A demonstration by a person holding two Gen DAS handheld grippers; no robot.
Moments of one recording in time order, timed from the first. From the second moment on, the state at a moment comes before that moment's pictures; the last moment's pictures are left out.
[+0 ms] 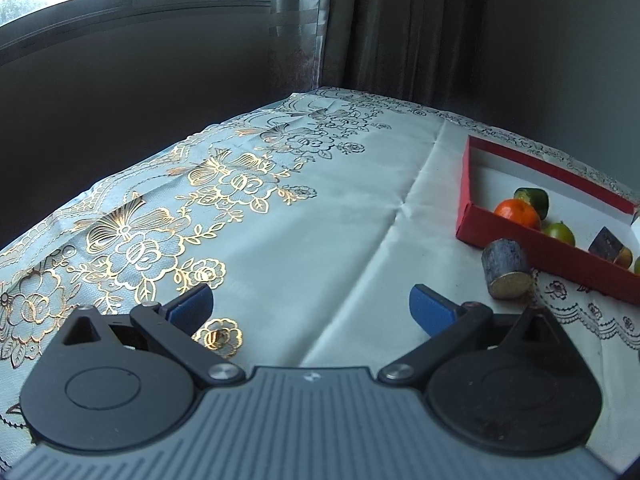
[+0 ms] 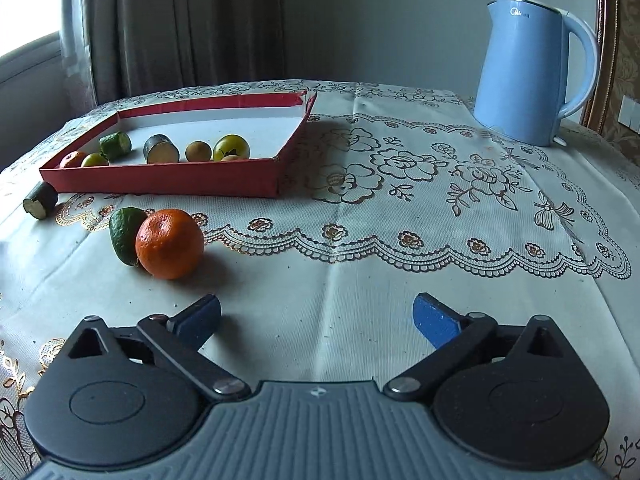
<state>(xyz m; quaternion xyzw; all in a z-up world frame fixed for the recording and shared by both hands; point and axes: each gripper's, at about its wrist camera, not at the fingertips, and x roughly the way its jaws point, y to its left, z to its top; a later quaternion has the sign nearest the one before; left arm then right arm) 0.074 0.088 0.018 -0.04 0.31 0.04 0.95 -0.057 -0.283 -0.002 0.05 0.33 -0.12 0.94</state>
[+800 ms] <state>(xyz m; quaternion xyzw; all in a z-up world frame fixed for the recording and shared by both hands) 0.107 -0.030 0.037 0.13 0.28 -0.03 0.95 -0.057 -0.283 -0.002 0.05 0.33 -0.12 0.94</state>
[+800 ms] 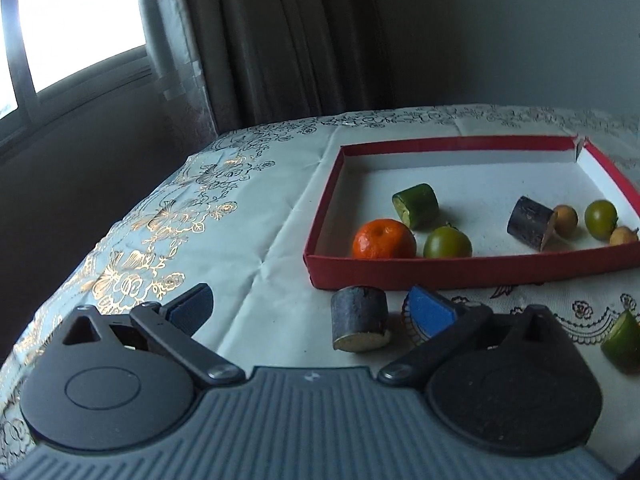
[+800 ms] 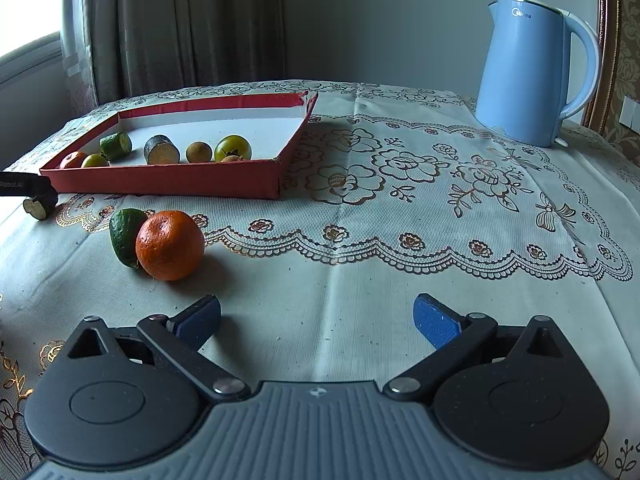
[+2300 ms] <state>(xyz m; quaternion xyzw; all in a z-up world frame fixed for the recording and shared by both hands) 0.121 -0.030 0.016 0.07 0.32 -0.10 0.94 -0.054 -0.284 -0.002 0.05 0.33 -0.11 0.94</state>
